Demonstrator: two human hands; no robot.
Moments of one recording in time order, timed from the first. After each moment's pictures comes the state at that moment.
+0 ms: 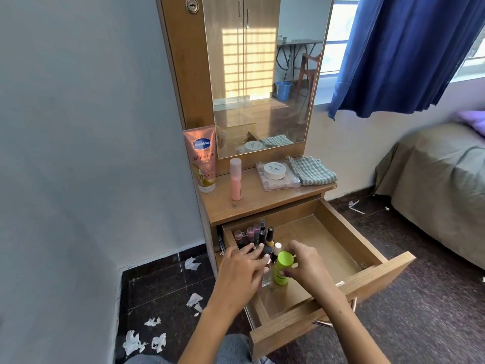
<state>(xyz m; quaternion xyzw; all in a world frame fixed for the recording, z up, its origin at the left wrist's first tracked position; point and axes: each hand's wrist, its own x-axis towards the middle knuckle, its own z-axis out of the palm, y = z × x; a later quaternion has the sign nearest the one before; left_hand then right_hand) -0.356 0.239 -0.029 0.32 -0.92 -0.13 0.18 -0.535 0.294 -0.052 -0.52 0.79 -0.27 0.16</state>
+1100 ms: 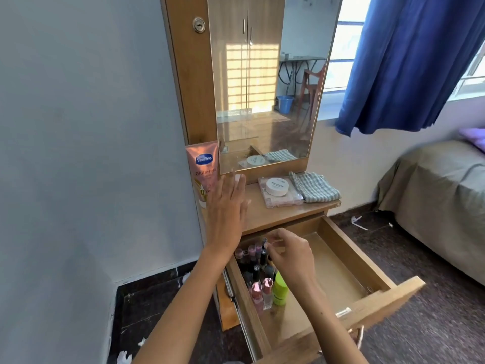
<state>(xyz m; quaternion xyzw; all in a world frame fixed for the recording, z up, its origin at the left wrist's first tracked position) -0.392 0.139 0.047 0.39 -0.84 0.01 0.37 -0.505 0.251 -0.003 -0.49 0.77 -0.42 0.06</state>
